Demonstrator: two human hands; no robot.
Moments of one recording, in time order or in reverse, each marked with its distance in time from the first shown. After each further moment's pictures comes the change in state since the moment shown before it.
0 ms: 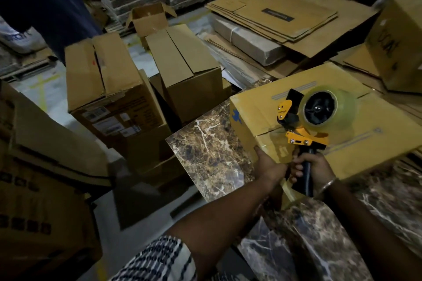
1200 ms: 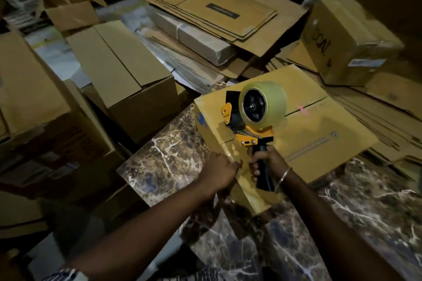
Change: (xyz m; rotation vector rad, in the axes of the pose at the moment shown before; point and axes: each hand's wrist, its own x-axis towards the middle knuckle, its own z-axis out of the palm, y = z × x) left_hand 0.058 0.037 -0.088 0.465 -0.254 0.422; right_hand 0.061 -0.025 0.038 -0.210 0.075 0.013
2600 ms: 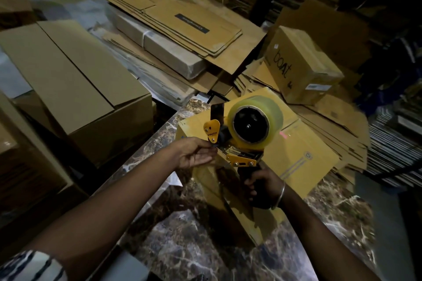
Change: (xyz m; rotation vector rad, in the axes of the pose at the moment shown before) left_hand 0.088 0.036 -0.126 -0.903 -0.458 -0.426; right_hand -0.009 -0.043 0.028 -0.035 -0.117 -0.018
